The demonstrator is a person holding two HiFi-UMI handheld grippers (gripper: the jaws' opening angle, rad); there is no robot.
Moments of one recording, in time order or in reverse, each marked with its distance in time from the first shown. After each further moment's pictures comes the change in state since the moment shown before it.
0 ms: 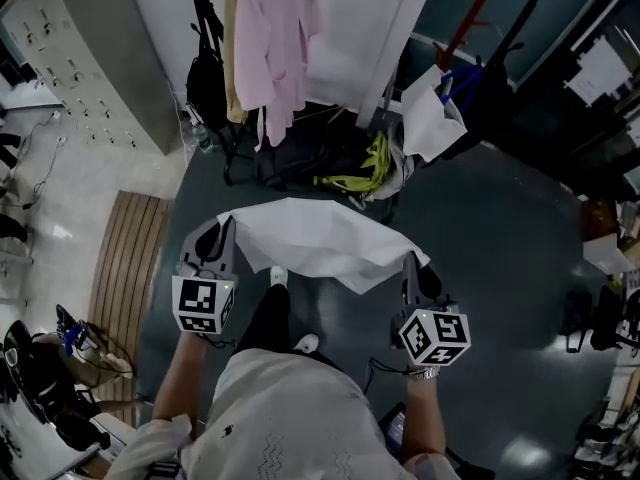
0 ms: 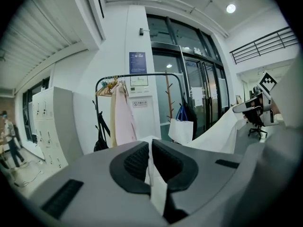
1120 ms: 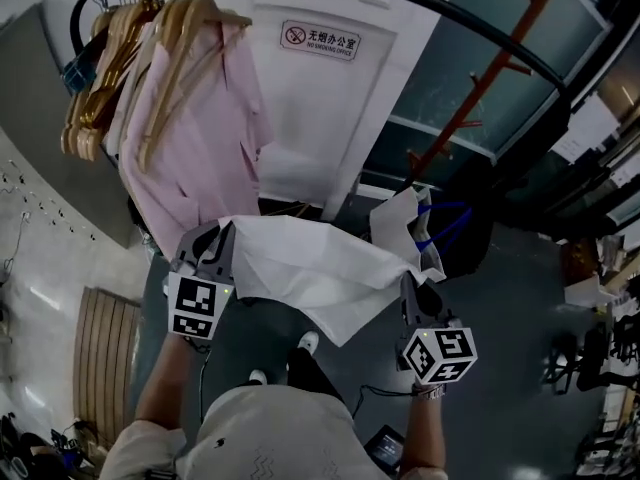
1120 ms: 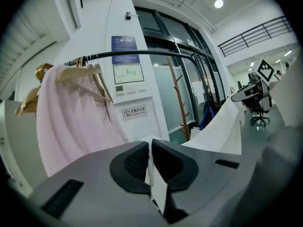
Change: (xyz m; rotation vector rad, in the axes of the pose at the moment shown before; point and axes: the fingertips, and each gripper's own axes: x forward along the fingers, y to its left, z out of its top) left arm 0.453 0.109 0.197 0.166 -0.038 -0.113; right arm 0.366 -0.148 0.234 -0.123 -0.008 -0.018
